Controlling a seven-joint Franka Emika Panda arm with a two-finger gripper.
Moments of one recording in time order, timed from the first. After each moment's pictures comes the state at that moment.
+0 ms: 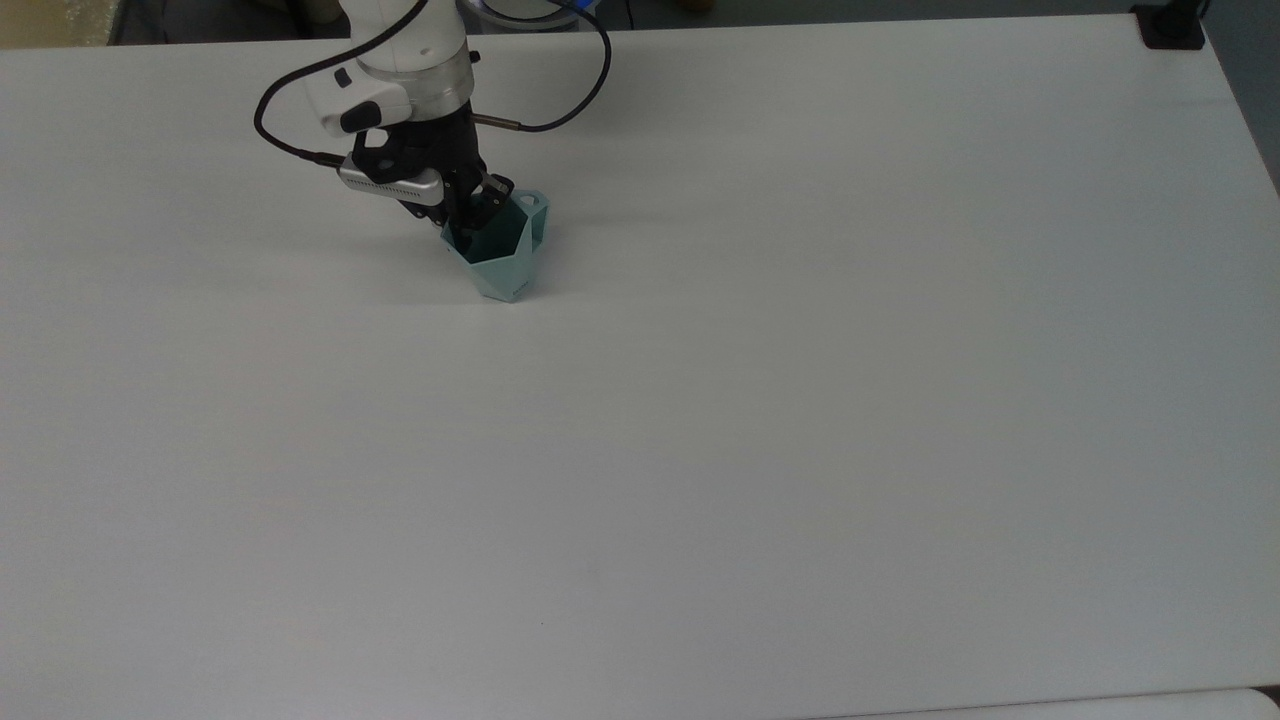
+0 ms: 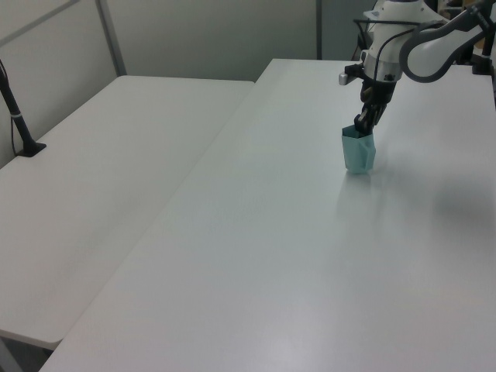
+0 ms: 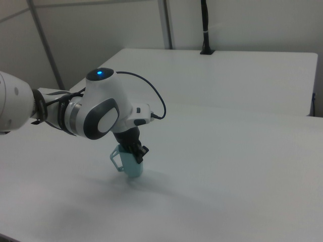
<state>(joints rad) 0.32 0.00 -0.24 -2.29 0.03 2.49 0.21</state>
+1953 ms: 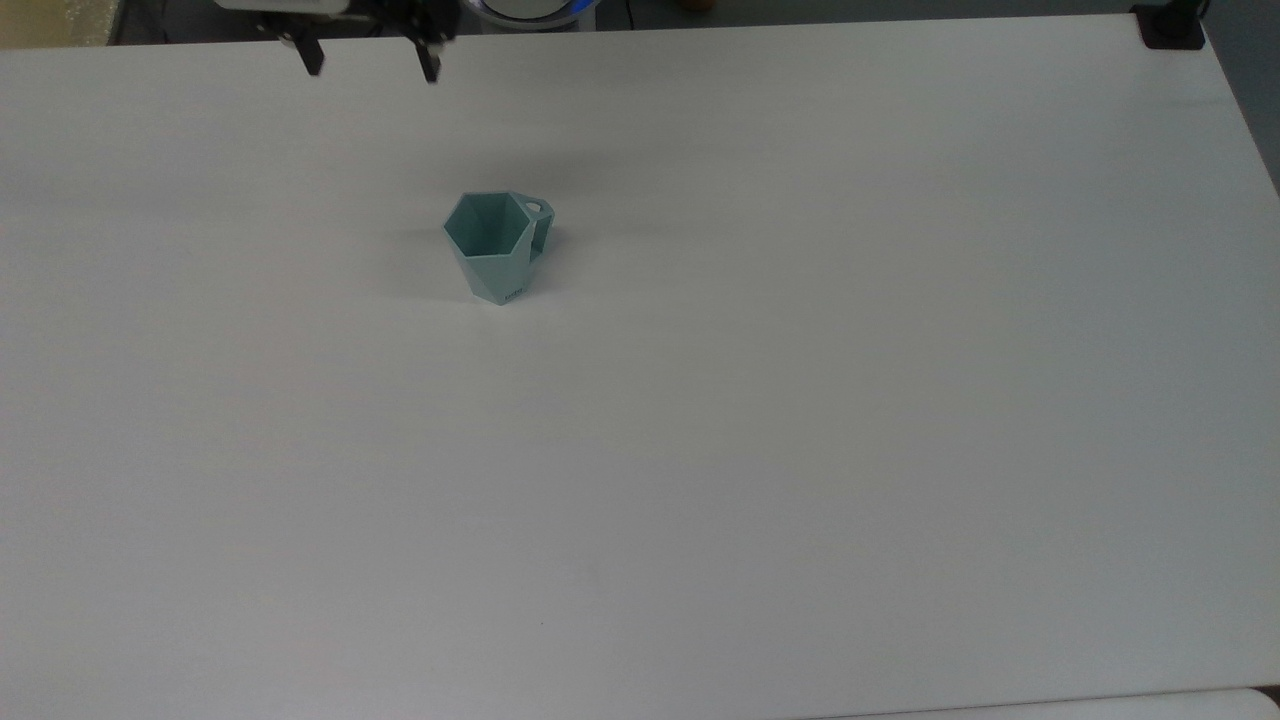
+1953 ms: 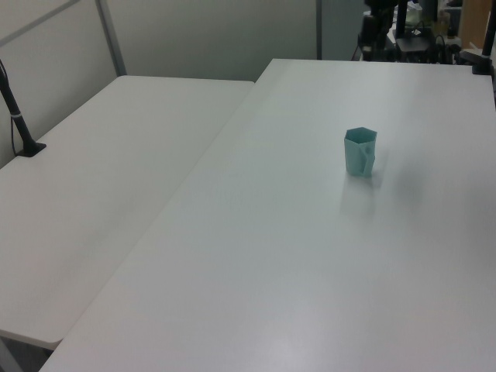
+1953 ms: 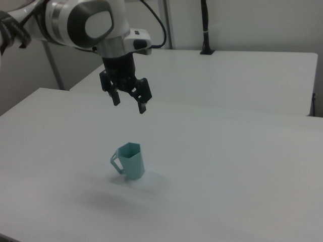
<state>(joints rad) 0.26 -0.08 -0.25 -1.76 0.02 1.73 -0.02</state>
